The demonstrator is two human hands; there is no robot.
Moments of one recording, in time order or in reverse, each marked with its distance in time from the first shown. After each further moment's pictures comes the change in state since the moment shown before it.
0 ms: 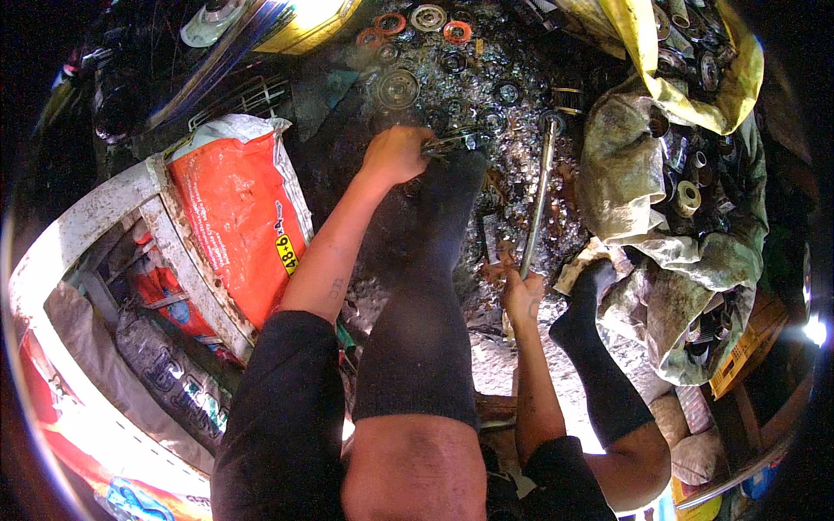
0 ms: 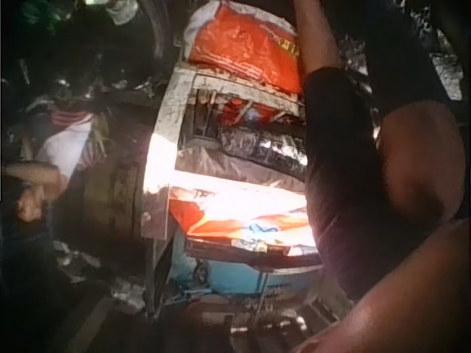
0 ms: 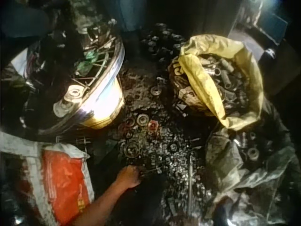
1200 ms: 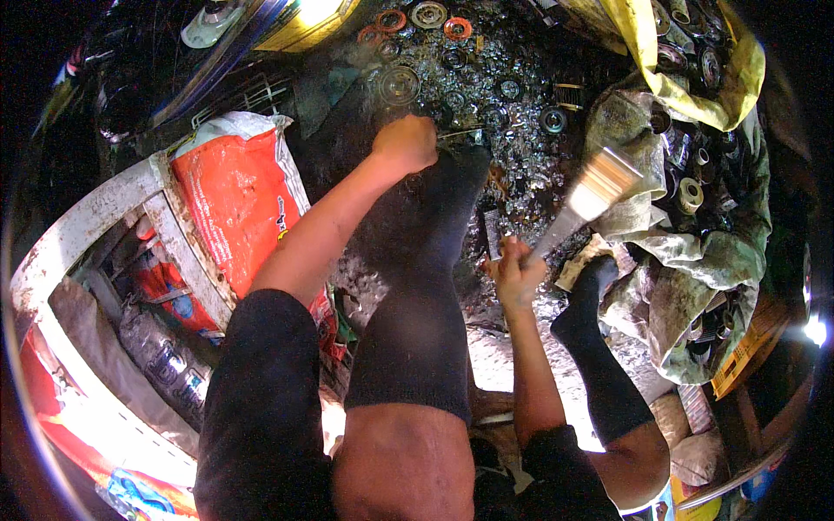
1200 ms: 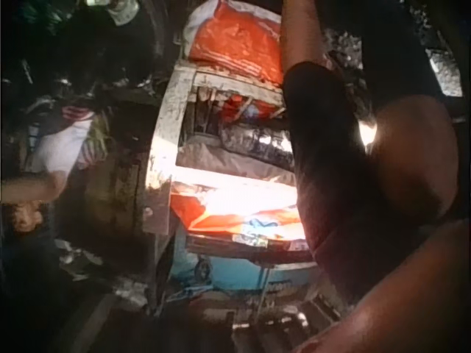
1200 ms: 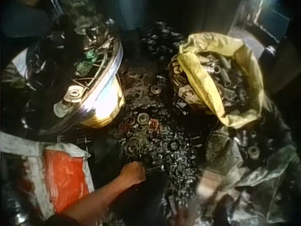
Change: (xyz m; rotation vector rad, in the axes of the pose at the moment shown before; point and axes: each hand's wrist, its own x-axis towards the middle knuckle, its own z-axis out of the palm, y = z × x) left_hand 0.021 0.007 0.003 0.210 -0.210 -0.059; right_hand 0.003 -0.048 0.015 0.251 -0.119 -0.097
